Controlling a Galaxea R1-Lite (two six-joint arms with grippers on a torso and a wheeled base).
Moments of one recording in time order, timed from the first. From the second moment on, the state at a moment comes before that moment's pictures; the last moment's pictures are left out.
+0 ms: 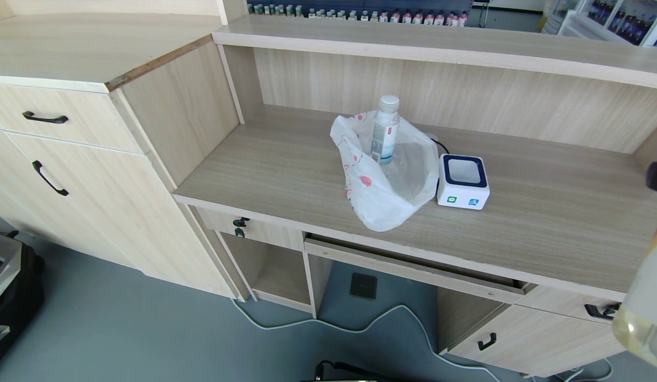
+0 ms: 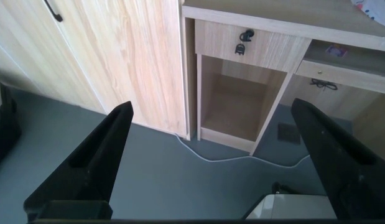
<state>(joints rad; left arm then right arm) 0.00 0.00 0.00 -0.05 0.04 0.01 0.38 1.03 -0.77 -0.60 1.10 0.67</state>
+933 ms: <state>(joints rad) 0.00 0.00 0.00 -0.05 0.04 0.01 0.38 1.03 -0.77 -0.60 1.10 0.64</state>
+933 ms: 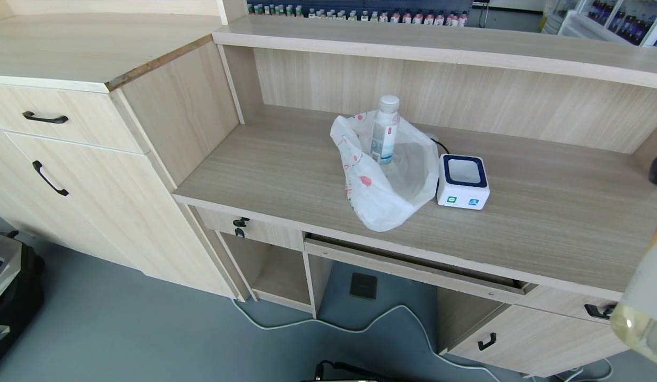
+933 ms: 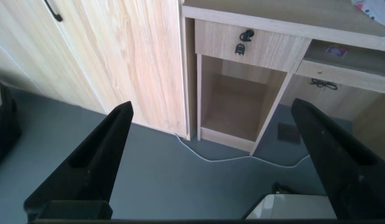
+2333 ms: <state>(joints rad) 0.00 0.00 0.00 -0.05 0.04 0.01 -0.28 1.48 -0.85 -0.64 1.10 -0.94</state>
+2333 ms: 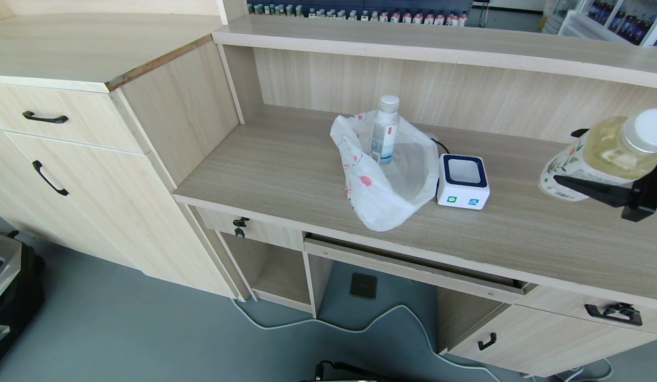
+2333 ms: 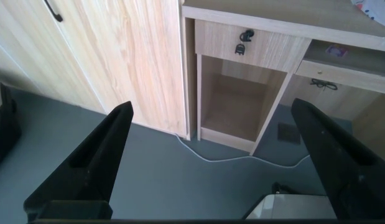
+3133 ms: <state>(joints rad) 0.00 0.00 0.00 -0.05 0.04 0.01 -0.11 1.92 -1.13 -1.21 1.10 -1.04</state>
